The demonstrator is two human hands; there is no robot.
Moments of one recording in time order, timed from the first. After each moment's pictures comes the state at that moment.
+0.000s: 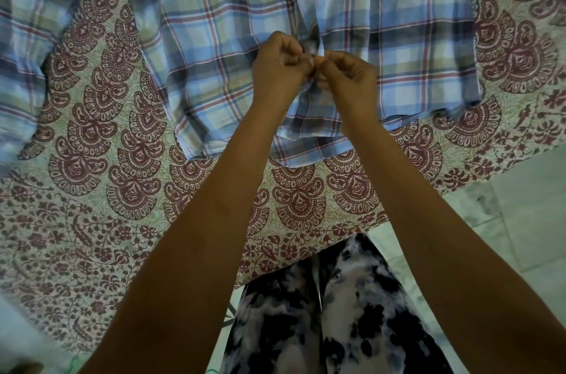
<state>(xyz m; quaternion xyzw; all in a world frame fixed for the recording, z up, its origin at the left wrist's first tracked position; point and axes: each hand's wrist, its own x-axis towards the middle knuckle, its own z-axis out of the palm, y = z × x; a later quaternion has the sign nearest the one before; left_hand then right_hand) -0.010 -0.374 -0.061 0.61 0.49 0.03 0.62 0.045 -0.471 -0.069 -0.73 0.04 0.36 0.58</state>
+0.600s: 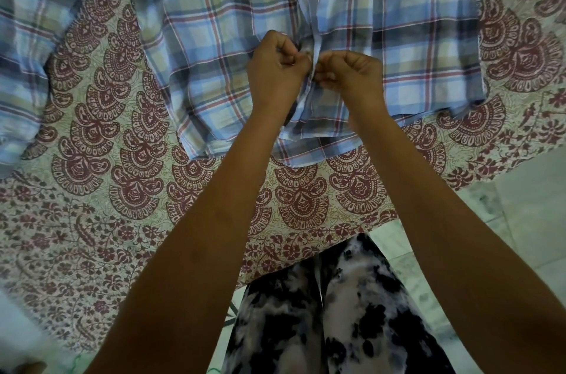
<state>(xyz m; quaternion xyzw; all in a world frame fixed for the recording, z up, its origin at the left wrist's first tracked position) -0.014 -0.375 -0.063 0.66 0.49 0.09 0.56 0.054 -0.469 -0.065 -0.71 0.04 0.41 0.58</state>
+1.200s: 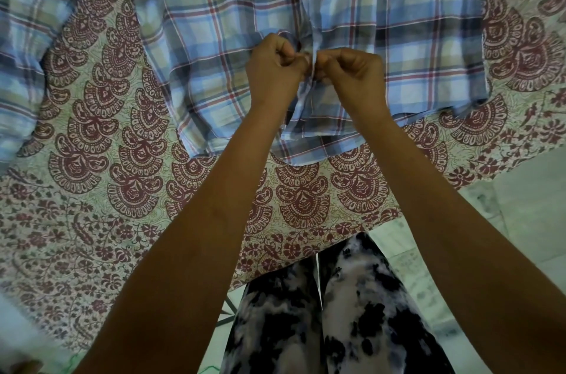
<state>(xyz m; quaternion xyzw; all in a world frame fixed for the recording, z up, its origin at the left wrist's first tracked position) -0.019 -0.370 -0.068 0.62 0.52 0.07 0.58 0.051 -0.471 -0.073 -0.75 -0.09 0.35 0.55</state>
